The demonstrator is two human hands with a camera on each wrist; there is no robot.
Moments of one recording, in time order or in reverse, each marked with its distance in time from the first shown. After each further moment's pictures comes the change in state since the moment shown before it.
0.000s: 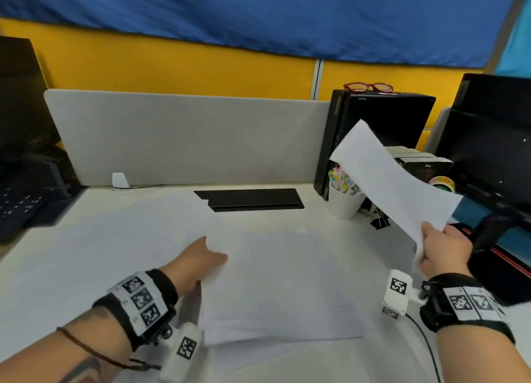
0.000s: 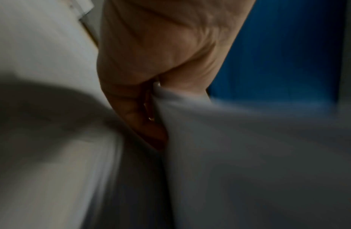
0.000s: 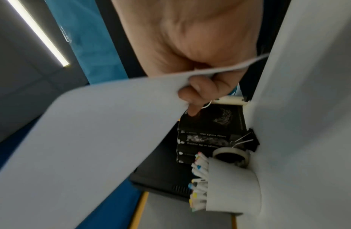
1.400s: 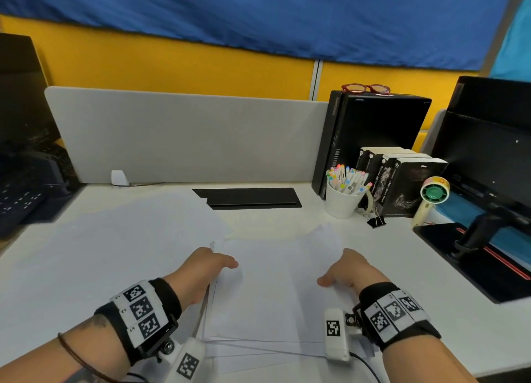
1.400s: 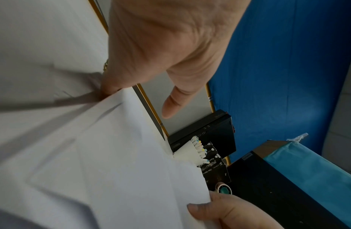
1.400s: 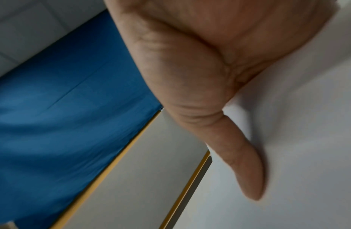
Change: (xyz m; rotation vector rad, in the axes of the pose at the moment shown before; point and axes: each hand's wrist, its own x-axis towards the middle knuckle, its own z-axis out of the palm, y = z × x) left_hand 0.011 -0.024 0.017 -0.162 -0.019 -0.126; right_hand -0.097 0.034 0.070 -1.114 -0.743 0.065
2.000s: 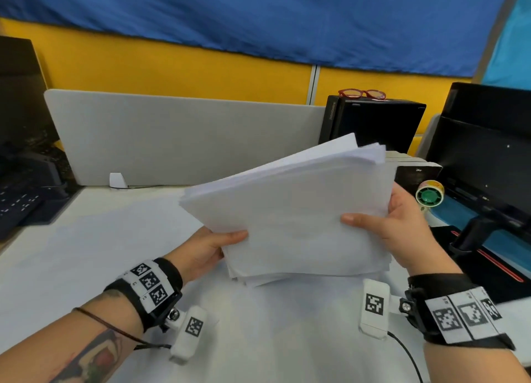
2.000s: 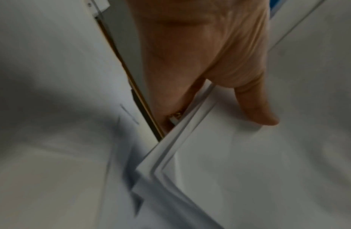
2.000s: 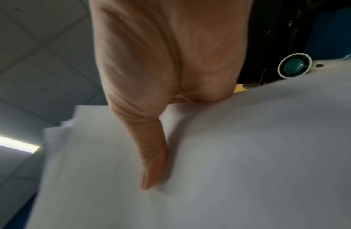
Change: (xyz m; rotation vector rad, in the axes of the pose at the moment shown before) left_hand -0.021 0.046 0.002 -0.341 -0.373 0.350; right_hand -0.098 -0.010 -0.097 0.805 0.205 -0.882
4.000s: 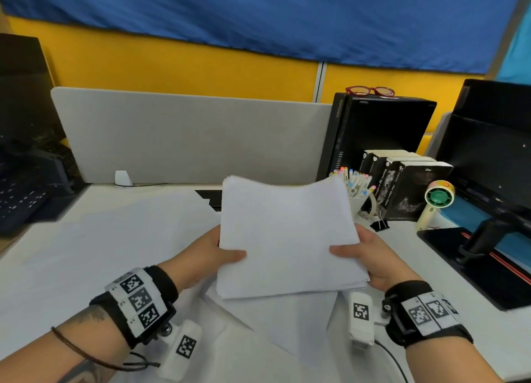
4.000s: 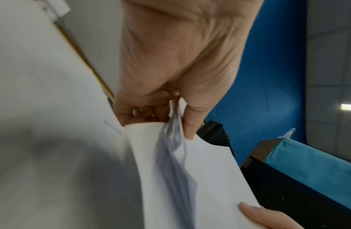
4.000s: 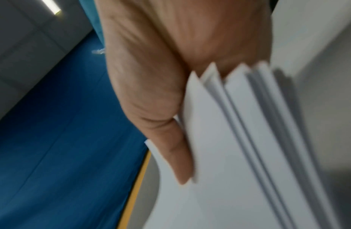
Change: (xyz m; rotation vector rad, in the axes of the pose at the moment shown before) left_hand -0.022 0.008 -0.001 0.468 0.017 -0.094; right_hand 0.010 0.094 0.016 0.171 -0.069 0.568
